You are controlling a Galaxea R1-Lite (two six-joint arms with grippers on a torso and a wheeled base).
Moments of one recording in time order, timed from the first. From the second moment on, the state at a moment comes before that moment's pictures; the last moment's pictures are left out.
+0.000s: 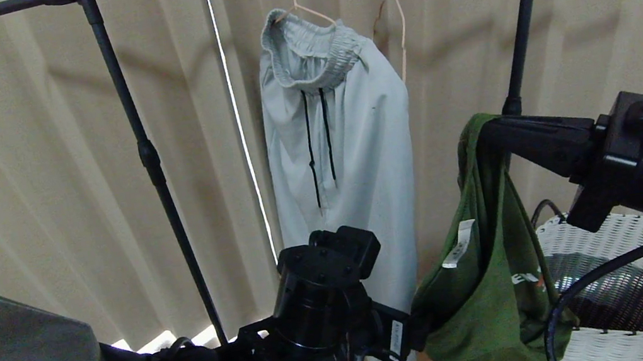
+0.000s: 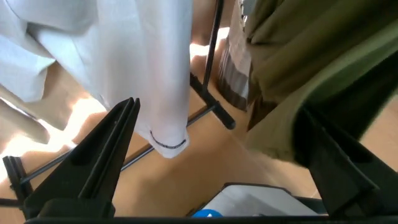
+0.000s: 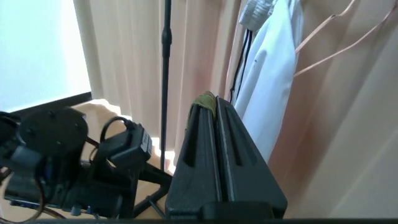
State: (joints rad) left arm -0.91 1.94 -0.81 -0.67 0.15 -0.18; right arm 0.67 1.32 -0.67 -0.73 0.07 0.03
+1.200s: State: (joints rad) left arm -0.49 1.37 -0.79 -0.33 0.05 -0.03; right arm 0.63 1.37 -0.58 -0.77 0.06 0.03
